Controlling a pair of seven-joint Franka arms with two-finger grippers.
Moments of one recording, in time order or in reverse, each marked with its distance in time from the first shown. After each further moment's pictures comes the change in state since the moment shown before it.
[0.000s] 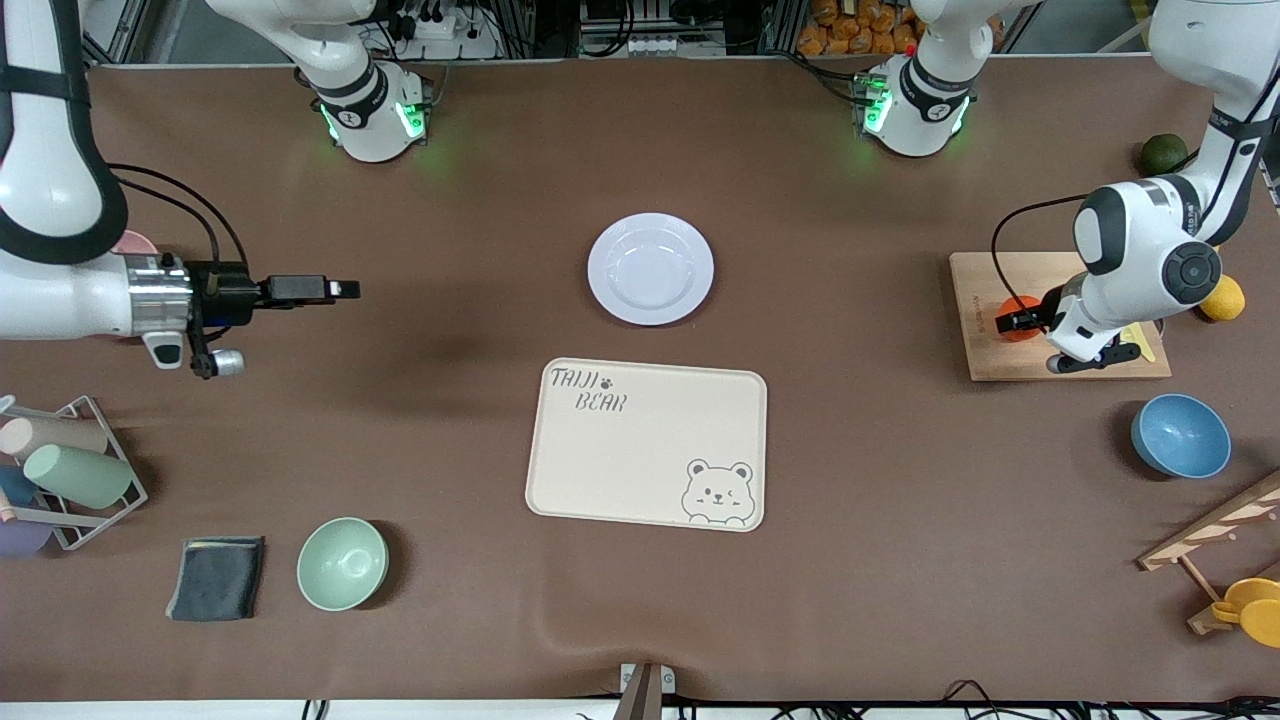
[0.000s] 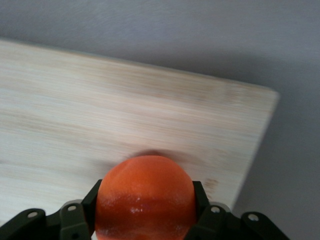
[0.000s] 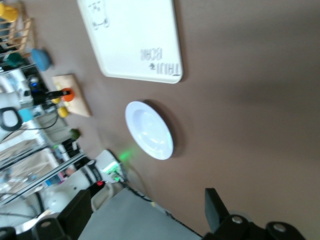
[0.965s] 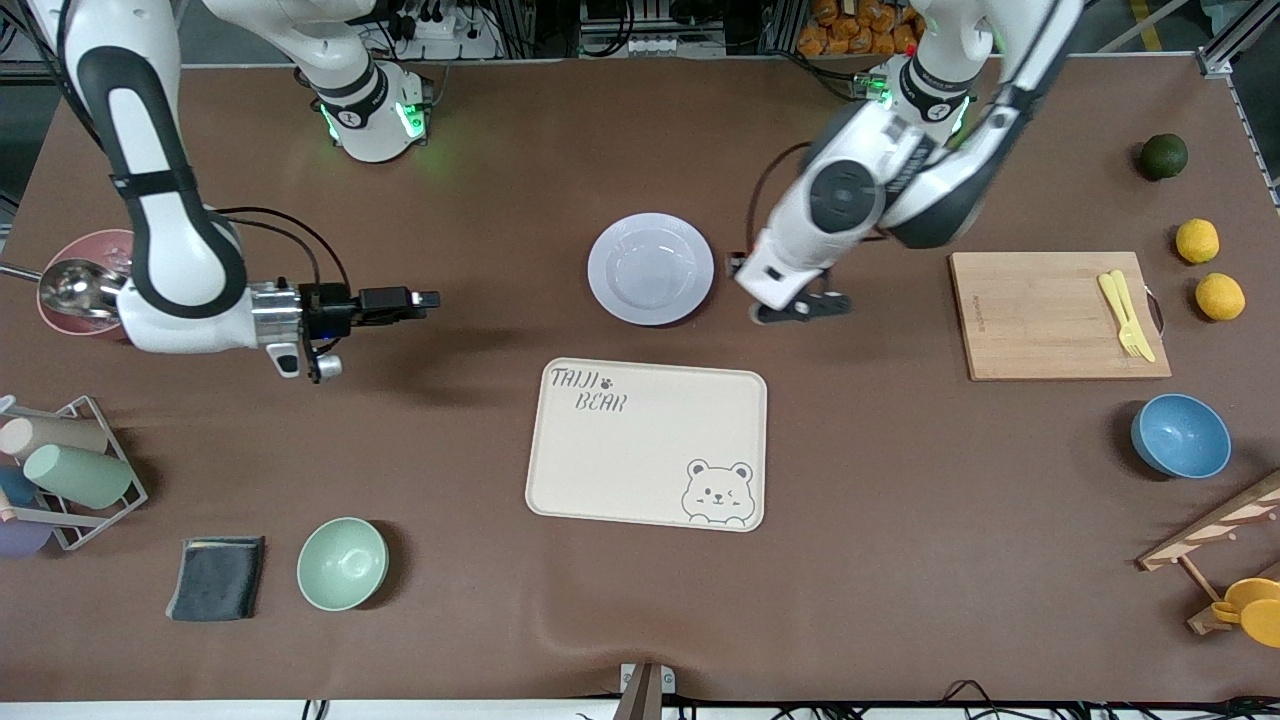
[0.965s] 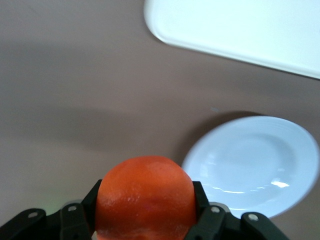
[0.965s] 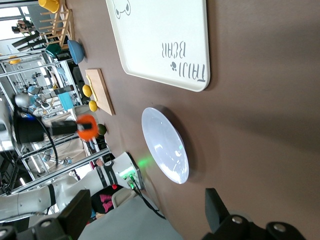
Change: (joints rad) left arm -0.285 0.056 -0.651 0.313 -0.122 -0.261 -0.843; right arm 0.115 0.087 0.009 -0.222 0.273 0.209 -0.323
